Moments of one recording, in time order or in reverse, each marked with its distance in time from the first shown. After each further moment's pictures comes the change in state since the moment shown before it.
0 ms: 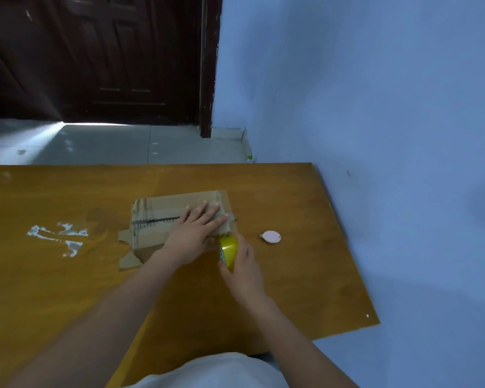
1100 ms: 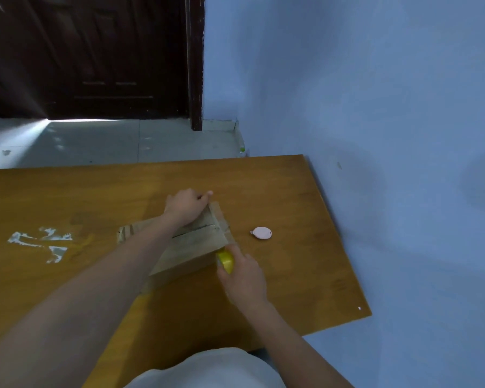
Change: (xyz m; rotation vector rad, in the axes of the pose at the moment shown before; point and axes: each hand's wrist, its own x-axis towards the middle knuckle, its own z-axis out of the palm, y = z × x) left_hand 0.070 -0.001 -0.031 -0.345 -0.019 -0.438; right_hand -0.006 0.010 -0.018 -0.074 -0.035 0.072
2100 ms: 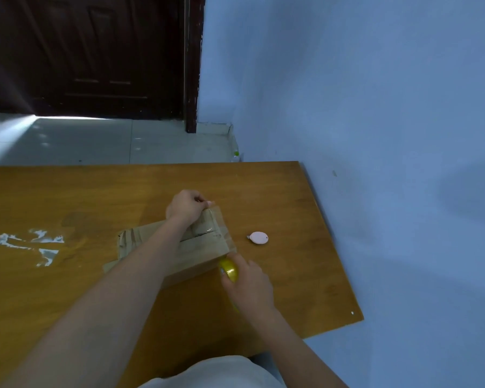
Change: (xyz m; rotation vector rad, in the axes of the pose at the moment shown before) left_hand 0.008 0.002 0.009 -0.395 0.051 -0.133; right_hand -0.007 0.002 -0.010 -0.119 0.004 -0.001
